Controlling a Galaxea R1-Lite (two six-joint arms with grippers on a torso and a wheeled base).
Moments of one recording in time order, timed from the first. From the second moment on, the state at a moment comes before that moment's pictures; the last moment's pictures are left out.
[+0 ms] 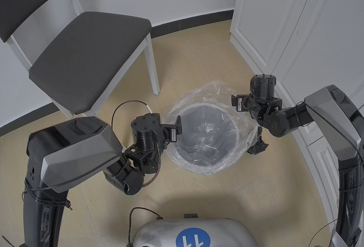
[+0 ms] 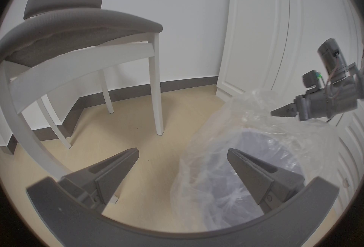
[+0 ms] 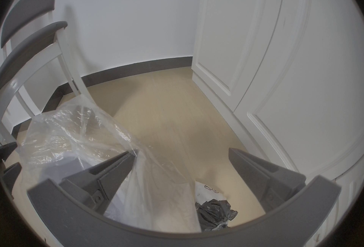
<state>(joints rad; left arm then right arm) -0.58 2.41 -1.07 -1.29 0.42 -0.03 0.35 2.35 -1.52 -0.60 -0.40 0.04</state>
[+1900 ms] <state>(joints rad) -0.45 2.67 -1.67 -0.93 0.42 -0.04 0.20 2.47 -1.52 -0.59 -0.02 0.41</state>
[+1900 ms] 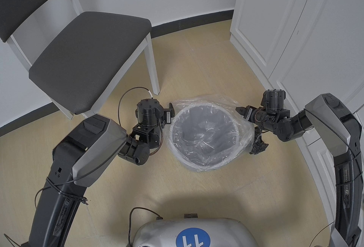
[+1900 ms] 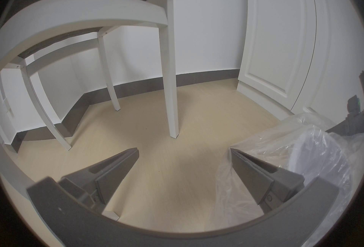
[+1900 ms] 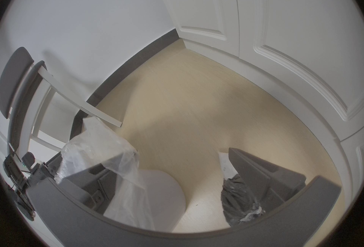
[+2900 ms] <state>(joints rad) -0.46 2.44 -1.23 -1.05 0.42 -0.08 0.26 2.23 -1.18 -0.69 -0.03 0.38</state>
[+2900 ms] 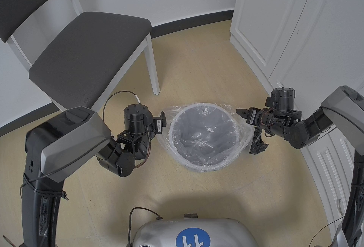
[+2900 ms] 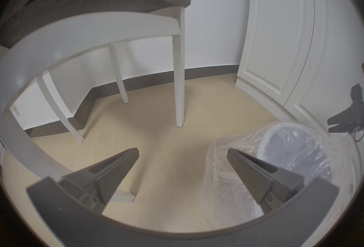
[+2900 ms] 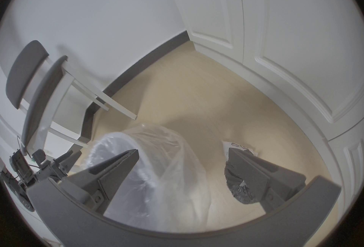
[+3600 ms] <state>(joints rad) -0.51 2.33 -0.91 -1.11 0.43 -0.13 0.26 2.07 -0.96 -0.56 -0.02 0.19</state>
